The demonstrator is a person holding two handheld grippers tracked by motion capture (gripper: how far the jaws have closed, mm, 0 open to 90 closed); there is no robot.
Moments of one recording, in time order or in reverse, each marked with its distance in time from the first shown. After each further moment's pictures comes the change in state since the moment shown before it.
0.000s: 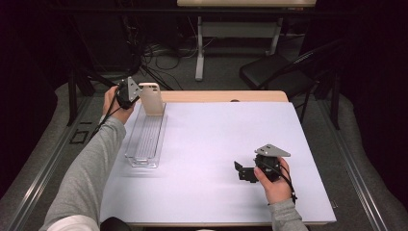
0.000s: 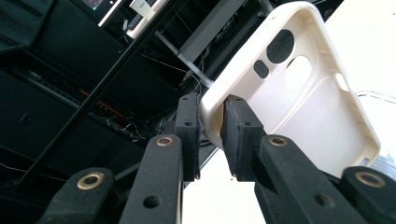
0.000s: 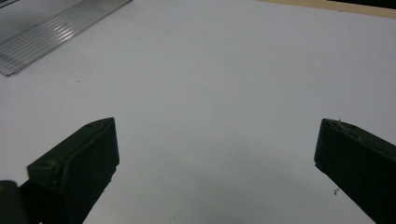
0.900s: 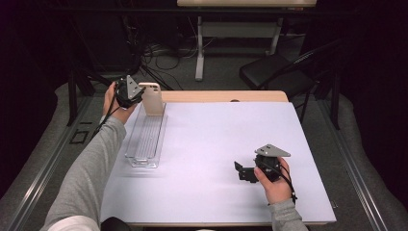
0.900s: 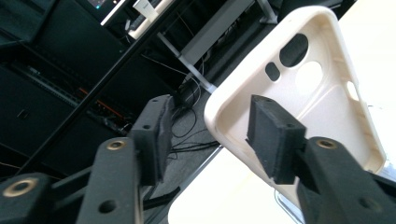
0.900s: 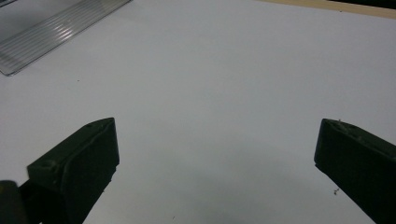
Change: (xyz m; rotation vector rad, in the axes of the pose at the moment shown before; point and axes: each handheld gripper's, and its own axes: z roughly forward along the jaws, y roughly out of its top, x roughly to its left) left arm 0.003 0.000 0.002 -0.019 0.006 -0.041; right arm 0.000 0.000 0.000 0.001 0.000 -0.001
